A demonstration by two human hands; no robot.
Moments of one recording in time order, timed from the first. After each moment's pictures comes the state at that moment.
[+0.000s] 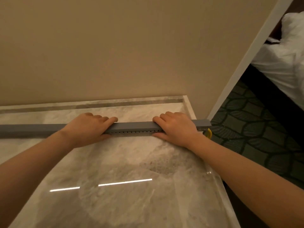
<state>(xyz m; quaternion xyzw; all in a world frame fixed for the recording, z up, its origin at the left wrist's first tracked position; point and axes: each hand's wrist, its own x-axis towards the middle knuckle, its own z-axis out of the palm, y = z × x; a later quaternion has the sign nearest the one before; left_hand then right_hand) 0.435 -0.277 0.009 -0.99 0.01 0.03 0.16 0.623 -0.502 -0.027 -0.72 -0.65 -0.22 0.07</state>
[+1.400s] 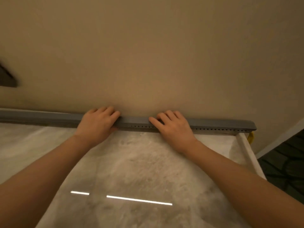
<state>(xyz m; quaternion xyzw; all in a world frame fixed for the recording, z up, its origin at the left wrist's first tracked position) 0.405 -0.175 0.019 -0.96 -0.16 -0.08 0.19 0.601 -0.342 -0.022 -0.65 -0.66 -0.35 0.10</state>
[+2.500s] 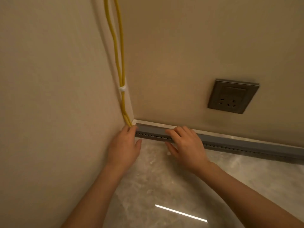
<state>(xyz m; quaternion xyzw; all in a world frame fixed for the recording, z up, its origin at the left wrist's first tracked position) -0.002 0.164 0.019 -0.87 -0.43 -0.20 -0.08 0.170 0.060 -0.004 -0.72 -0.63 -0.18 0.22</state>
